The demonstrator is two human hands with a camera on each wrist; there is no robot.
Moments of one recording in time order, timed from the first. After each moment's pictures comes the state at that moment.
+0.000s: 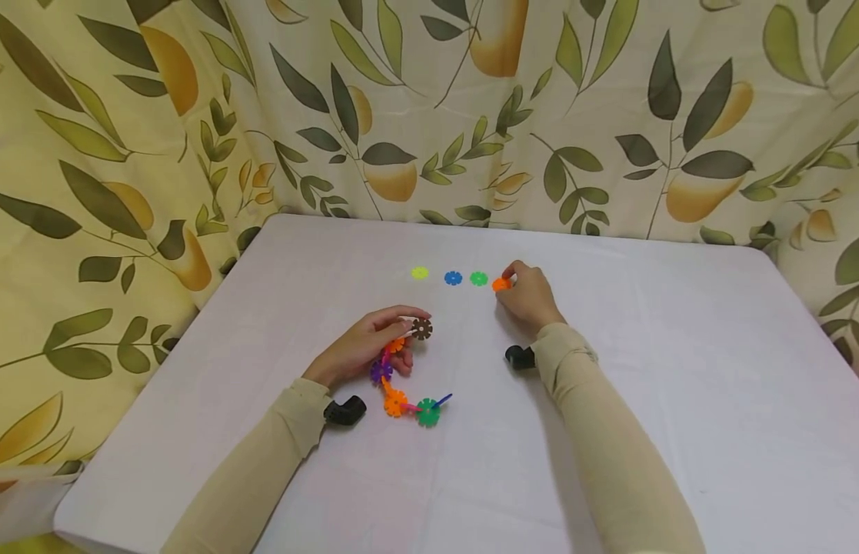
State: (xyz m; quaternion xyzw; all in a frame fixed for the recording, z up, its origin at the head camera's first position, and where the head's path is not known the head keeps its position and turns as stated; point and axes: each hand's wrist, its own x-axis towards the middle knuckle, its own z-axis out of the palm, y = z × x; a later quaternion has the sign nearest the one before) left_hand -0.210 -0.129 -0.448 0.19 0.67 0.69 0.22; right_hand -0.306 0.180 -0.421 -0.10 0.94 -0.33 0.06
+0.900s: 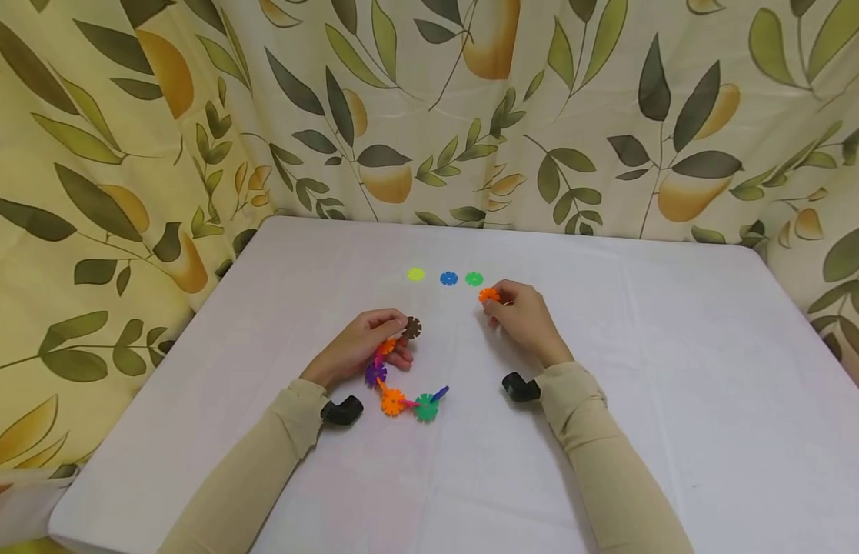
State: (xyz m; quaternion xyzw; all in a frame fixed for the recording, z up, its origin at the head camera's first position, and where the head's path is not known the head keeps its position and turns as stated) left_hand -0.211 -0.125 -0.450 0.12 0.64 0.72 0.22; right_hand -0.254 0.176 -0.415 -0.11 0.88 -0.46 0.07
